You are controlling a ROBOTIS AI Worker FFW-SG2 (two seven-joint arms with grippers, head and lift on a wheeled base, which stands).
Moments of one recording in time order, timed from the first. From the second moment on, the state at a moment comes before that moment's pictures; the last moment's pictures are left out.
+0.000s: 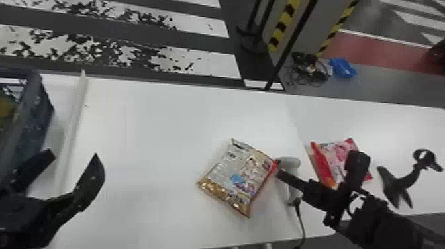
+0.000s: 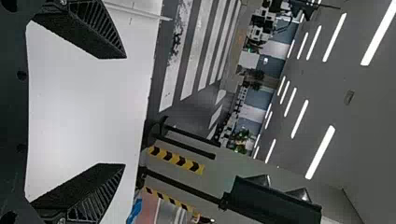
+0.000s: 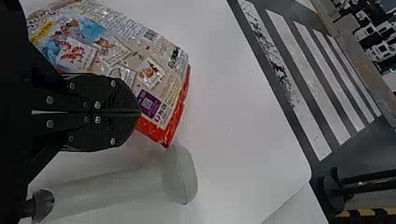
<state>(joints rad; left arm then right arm) 0.71 0.10 -0.04 -2.20 0.31 0.11 -0.22 0.36 -0.14 -0.54 -2.04 -0.52 1.07 0.31</state>
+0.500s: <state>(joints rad) 0.74 0.11 -0.02 -2.20 0.32 0.04 -0.24 0.36 -0.15 -0.45 -1.99 -0.41 0.99 0.30</state>
